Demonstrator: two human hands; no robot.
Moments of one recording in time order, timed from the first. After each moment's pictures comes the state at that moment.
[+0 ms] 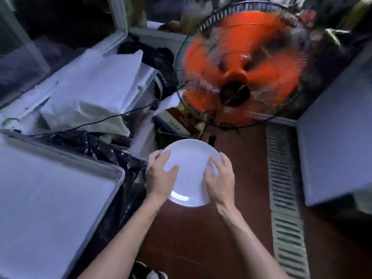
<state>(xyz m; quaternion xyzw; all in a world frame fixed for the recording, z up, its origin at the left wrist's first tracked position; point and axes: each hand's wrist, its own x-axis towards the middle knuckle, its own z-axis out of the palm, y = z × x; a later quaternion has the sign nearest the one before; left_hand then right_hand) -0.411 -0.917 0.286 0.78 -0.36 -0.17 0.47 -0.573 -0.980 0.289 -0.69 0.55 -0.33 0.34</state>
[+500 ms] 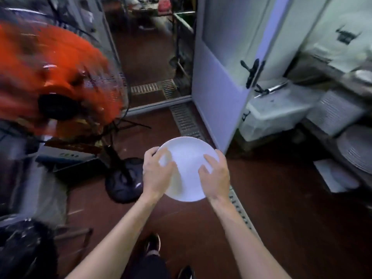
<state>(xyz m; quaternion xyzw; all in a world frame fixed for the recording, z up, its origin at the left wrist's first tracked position) -0.788 -1.021 0.303 0.65 -0.58 -0.30 0.39 -0.953 -0.980 0.300 -0.49 0.73 -0.42 0.22</state>
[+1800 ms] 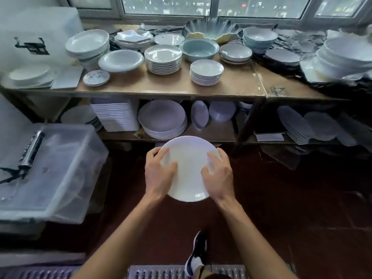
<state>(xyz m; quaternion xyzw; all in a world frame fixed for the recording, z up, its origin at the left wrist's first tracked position) -1.646 -1.037 0.294 0.19 -0.84 -0.48 0.16 -1.668 -0.863 0.298 0.00 0.88 -0.47 -0.04</state>
